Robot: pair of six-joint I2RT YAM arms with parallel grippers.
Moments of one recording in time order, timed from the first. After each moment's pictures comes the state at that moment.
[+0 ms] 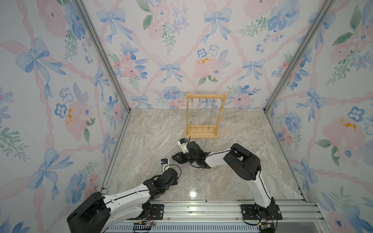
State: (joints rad) left arm -0.85 0.96 0.18 -0.09 -0.38 -0.86; right arm 0.90 2.21 1.19 0.49 -0.33 0.67
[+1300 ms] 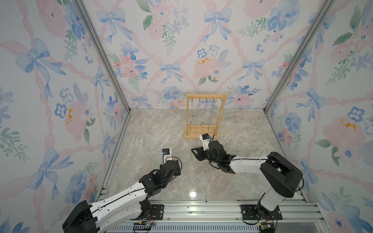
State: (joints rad) left arm -0.86 0.86 0.40 -0.15 -0.46 -0.71; right arm 0.78 1.65 0.73 0.50 -0.06 0.56
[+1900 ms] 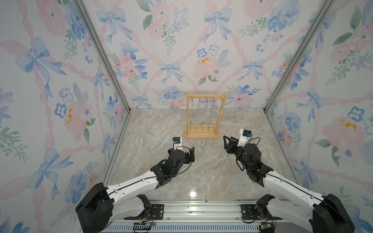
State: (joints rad) left arm -0.86 1.15 0.55 0.16 -0.48 -0.54; right arm 0.53 1.02 0.47 0.37 0.21 0.54
